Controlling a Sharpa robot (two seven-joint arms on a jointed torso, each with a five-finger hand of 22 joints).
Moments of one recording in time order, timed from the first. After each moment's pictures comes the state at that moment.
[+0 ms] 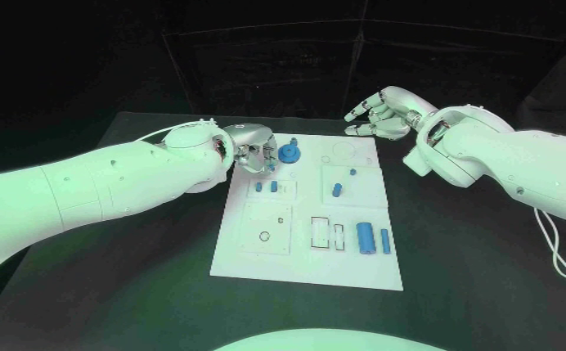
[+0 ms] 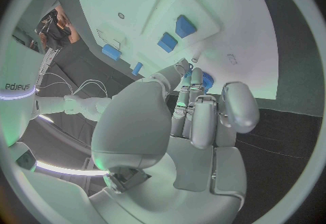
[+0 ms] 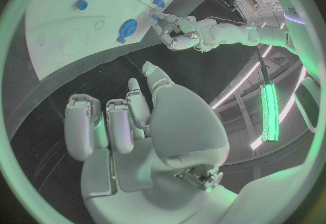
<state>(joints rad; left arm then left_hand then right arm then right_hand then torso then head) 1.26 -0.70 -0.11 1.32 -1.43 -0.14 -0.02 1.35 -0.09 0.47 -0.08 0.05 1.04 0.13 0.24 0.11 1.10 0.06 0.36 0.10 1.47 -0.01 1.39 1.23 0.11 1.42 0.08 1.20 1.18 1.30 -0.80 -0.03 1.43 -0.99 -0.28 0.02 1.35 -0.01 0.05 0.03 0.33 0.93 0.16 0.16 0.07 1.35 0.07 1.30 1.30 1.46 0.00 1.48 1.31 0.04 1.47 0.10 1.46 1.31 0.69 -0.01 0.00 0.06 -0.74</state>
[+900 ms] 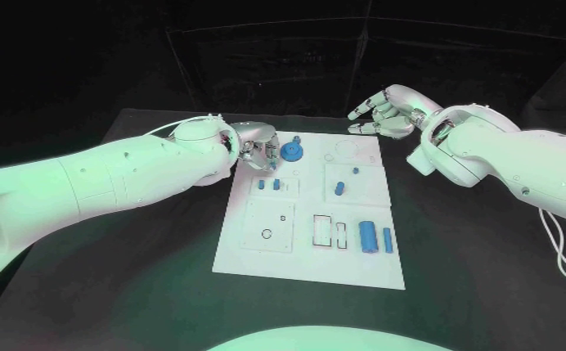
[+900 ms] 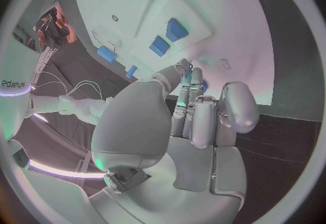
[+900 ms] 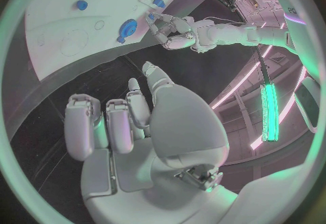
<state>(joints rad) 1.26 -0.66 -0.11 1.26 -1.42 -0.09 -0.04 1.36 -0.09 0.47 -0.08 0.05 1.05 0.13 0.24 0.11 1.10 0.06 0.36 0.10 1.47 -0.01 1.39 1.23 0.11 1.42 0.08 1.20 1.18 1.30 -0.80 -0.03 1.42 -0.99 -0.28 0.03 1.35 -0.01 0.05 0.03 0.33 0.93 0.16 0.16 0.07 1.35 0.07 1.30 1.30 1.46 0.00 1.48 1.31 0.04 1.47 0.10 1.46 1.31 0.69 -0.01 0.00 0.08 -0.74</state>
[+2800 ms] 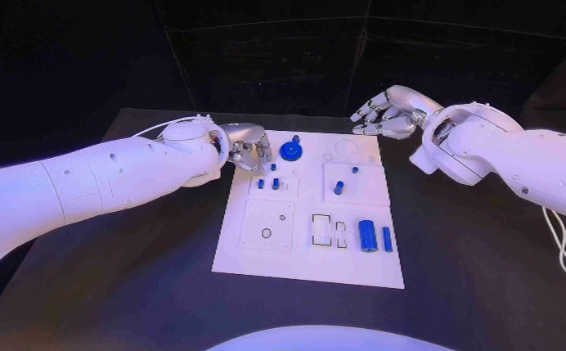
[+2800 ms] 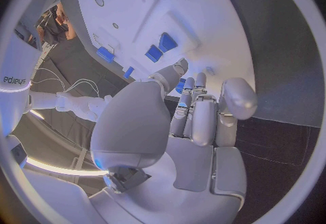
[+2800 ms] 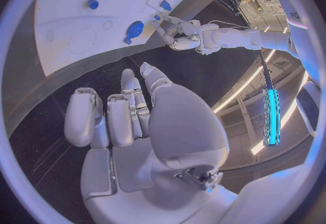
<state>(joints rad) 1.26 -0.71 -0.11 1.28 -1.40 -0.08 -0.05 1.32 -0.13 0.47 -0.09 0.05 0.94 0.16 0.14 0.07 1.00 0.11 0.25 0.06 1.47 0.01 1.38 1.19 0.11 1.38 0.11 1.13 1.11 1.30 -0.80 -0.03 1.41 -1.05 -0.27 0.00 1.38 -0.02 0.12 0.03 0.30 0.96 0.15 0.17 0.07 1.00 0.06 0.59 0.67 1.47 -0.01 1.35 1.23 0.07 1.41 0.09 1.36 1.19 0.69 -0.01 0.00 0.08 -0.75</state>
